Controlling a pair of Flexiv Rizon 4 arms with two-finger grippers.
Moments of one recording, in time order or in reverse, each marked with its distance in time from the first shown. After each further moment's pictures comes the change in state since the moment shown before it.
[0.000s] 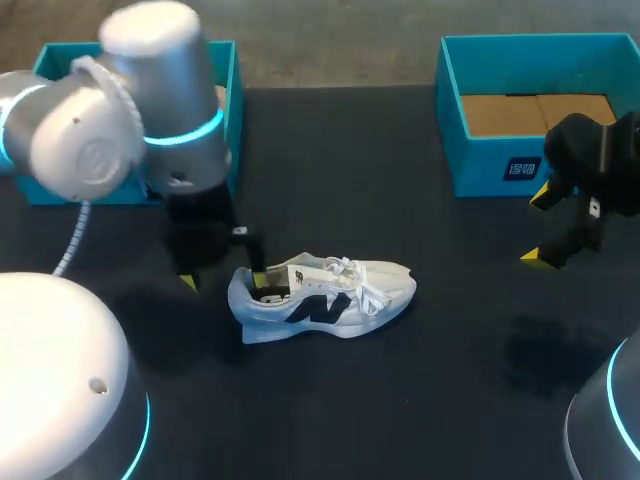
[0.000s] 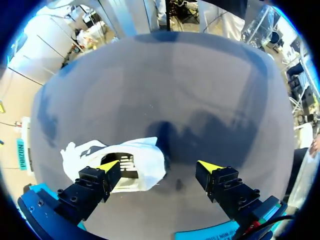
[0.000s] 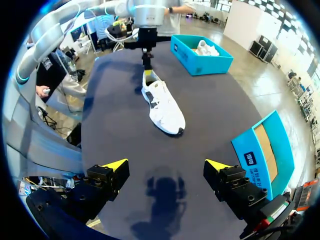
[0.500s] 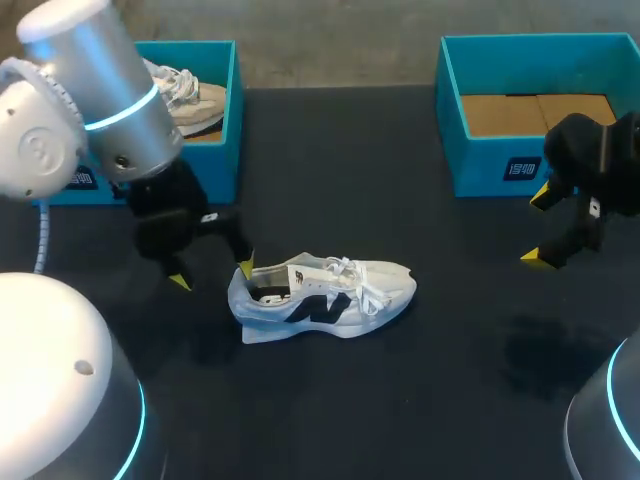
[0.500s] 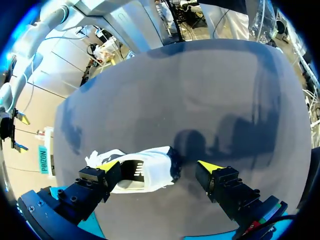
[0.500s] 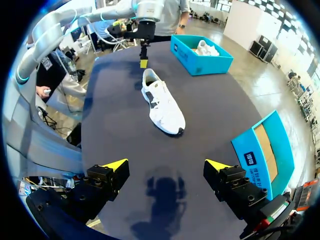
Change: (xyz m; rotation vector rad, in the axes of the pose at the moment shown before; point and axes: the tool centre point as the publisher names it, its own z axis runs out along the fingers) left arm 0.002 -0.016 -0.020 0.067 -0.222 0.043; right arm 0.000 0.000 0.000 0.000 0.000 0.000
